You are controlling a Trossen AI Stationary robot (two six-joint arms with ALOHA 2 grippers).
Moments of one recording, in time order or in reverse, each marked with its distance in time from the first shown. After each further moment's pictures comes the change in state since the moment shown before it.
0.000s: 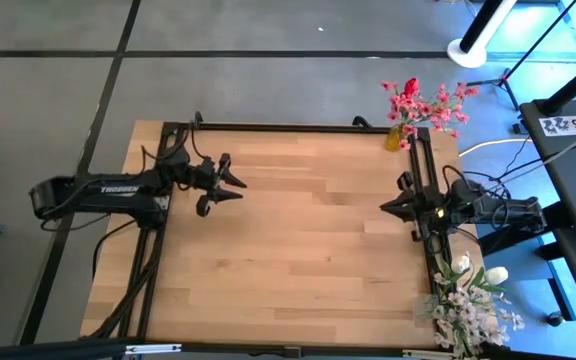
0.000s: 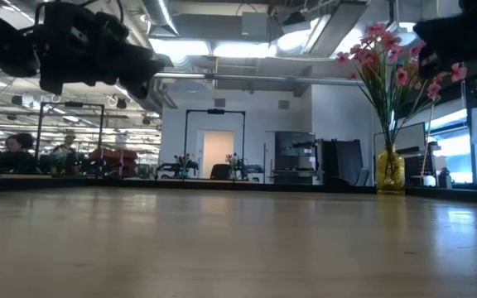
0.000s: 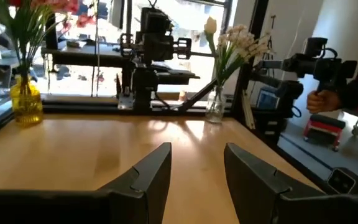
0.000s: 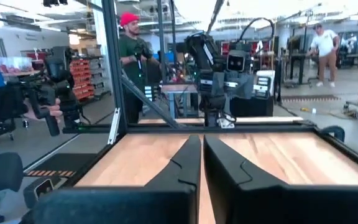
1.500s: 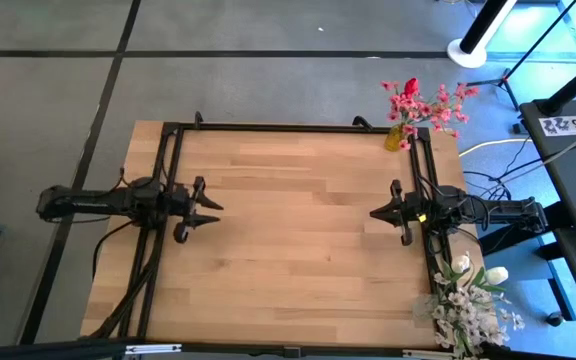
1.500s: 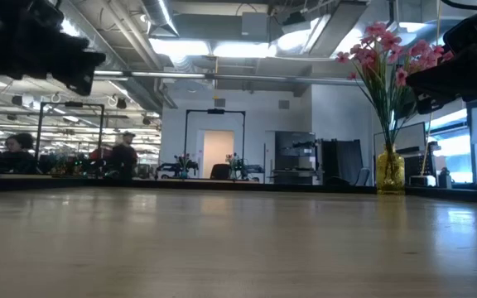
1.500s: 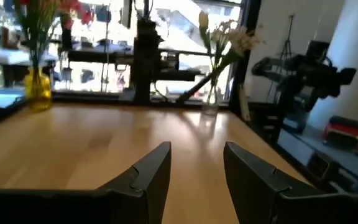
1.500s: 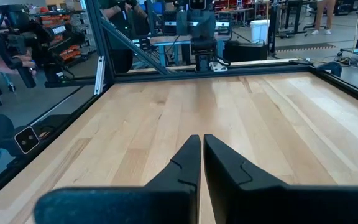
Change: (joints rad) left arm -0.496 -0.822 -0.178 -0.640 -0.593 -0.012; right arm 0.000 0.016 -0.097 -0.101 0.025 0.015
